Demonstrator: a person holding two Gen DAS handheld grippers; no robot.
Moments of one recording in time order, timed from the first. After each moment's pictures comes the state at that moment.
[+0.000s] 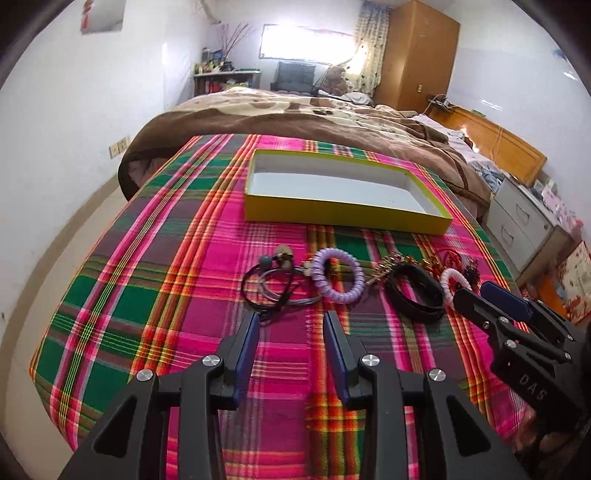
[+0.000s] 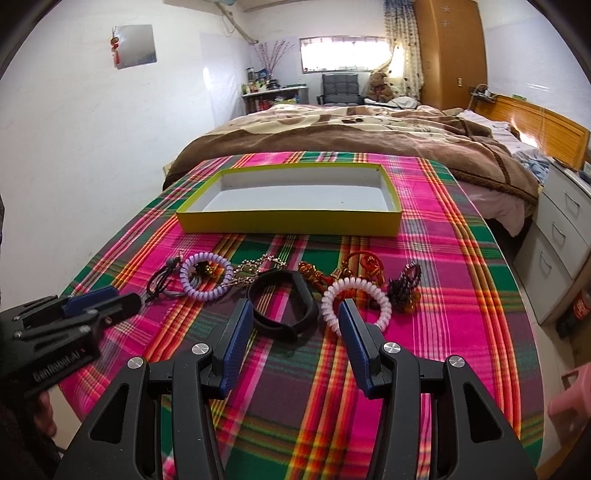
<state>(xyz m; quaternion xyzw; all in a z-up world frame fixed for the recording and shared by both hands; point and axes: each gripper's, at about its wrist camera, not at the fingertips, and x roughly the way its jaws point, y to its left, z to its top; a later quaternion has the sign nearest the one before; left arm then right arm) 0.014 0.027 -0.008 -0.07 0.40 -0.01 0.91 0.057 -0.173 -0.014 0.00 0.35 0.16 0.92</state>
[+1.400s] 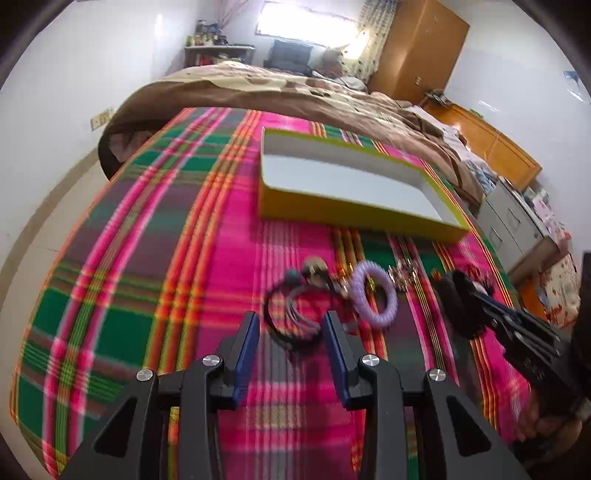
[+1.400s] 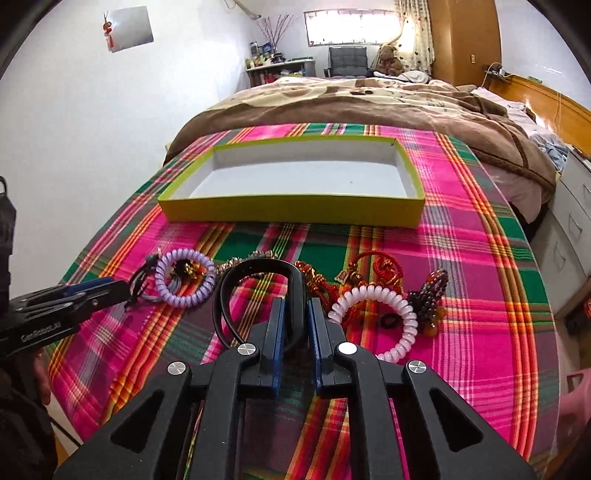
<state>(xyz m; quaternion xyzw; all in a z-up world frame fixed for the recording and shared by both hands) 0.065 0.067 -0.027 -0.10 0.43 -0.04 0.89 0.090 -0.170 -0.025 0.00 0.40 0.17 0.90</state>
